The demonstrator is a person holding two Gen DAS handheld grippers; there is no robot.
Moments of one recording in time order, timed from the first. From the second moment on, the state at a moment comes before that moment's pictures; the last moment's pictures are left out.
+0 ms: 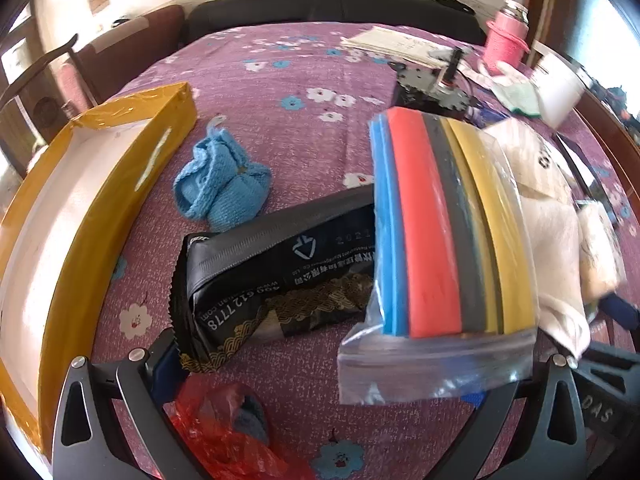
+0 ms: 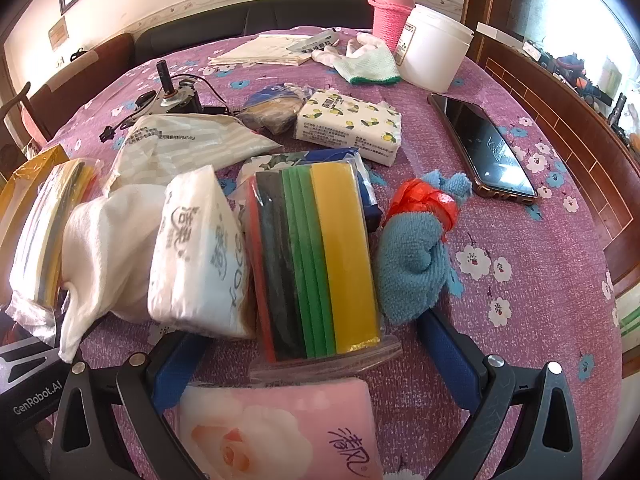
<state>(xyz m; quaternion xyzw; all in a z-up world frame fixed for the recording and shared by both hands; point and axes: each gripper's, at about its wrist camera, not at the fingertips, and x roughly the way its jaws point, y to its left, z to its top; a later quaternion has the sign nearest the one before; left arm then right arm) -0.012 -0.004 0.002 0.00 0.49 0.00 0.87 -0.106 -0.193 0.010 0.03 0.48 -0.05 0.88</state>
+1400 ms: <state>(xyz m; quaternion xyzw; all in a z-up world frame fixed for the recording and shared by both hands) -0.099 0.037 0.039 0.05 0.45 -0.13 0.88 -0.175 -0.184 0.032 0.04 0.48 0.03 0.88</state>
